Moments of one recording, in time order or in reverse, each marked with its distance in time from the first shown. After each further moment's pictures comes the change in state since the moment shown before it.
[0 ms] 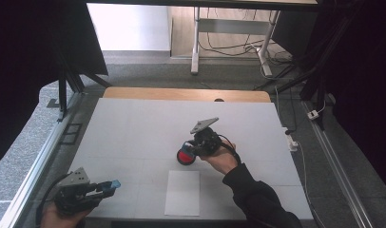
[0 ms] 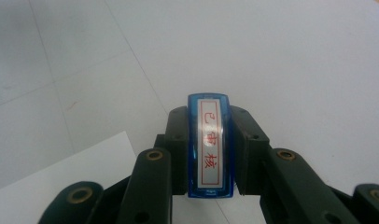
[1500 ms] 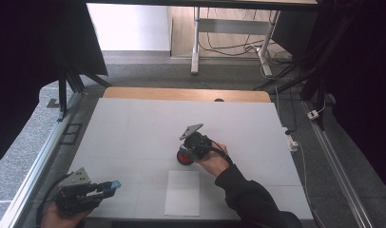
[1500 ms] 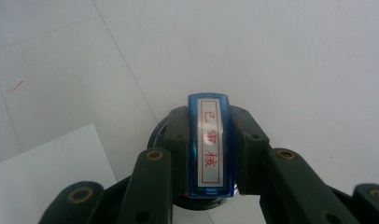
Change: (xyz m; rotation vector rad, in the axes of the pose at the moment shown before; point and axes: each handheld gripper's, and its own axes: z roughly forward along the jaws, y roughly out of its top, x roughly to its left) left arm -0.001 0.000 0.001 0.012 0.007 0.009; right arm 0.016 0.004 0.030 0.110 -0.136 -0.110
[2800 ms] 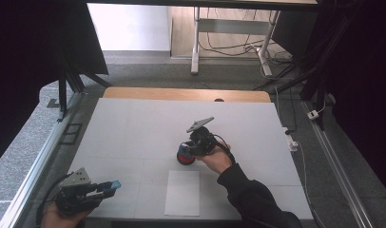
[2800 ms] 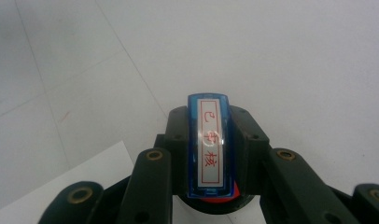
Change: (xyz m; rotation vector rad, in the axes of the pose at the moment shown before) left arm 0.000 0.000 0.000 0.002 -0.001 0.001; right arm -0.020 -0.006 -0.006 -0.080 0.165 0.188
